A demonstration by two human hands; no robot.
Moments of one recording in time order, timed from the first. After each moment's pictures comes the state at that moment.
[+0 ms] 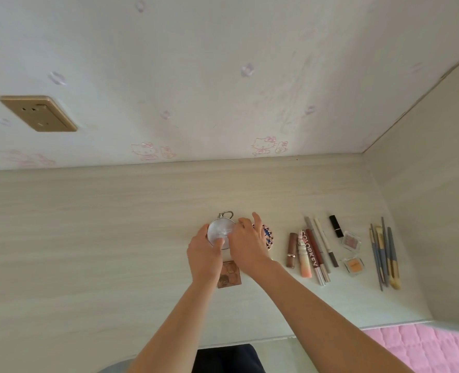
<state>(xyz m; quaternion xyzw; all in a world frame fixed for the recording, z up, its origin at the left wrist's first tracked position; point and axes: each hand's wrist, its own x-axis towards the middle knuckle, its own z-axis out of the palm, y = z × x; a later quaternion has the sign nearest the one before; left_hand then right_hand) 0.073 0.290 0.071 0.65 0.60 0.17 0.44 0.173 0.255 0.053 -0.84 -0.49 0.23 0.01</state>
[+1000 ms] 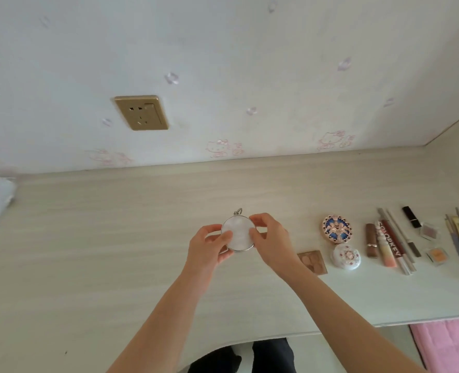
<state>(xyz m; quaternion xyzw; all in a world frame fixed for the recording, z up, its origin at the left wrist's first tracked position) -0.099 0.385 0.120 0.37 0.52 0.19 0.75 0.031 0.310 0.131 -0.80 -0.29 0.37 0.38</state>
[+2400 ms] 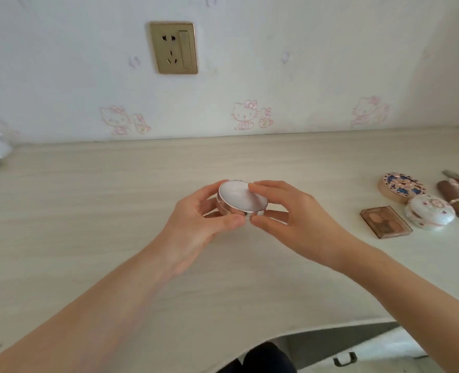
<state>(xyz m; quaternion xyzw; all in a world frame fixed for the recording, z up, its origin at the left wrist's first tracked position) -0.207 0.396 0.037 0.59 0.27 0.24 0.72 -0.047 0.286 0.043 -0.68 -0.58 0.19 0.41</state>
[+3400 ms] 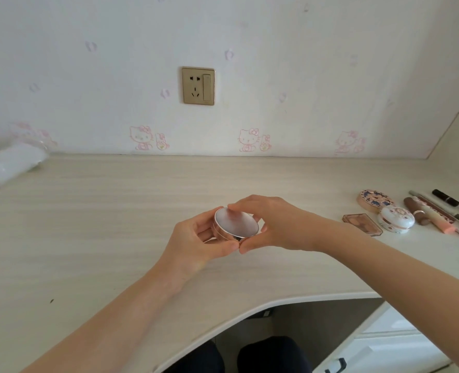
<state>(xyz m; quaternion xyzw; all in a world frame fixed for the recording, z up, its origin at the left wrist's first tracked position) -0.266 0.356 0.027 0.67 0.25 0.31 0.63 -0.092 0.273 0.085 -0.68 -0.70 0.18 0.16</state>
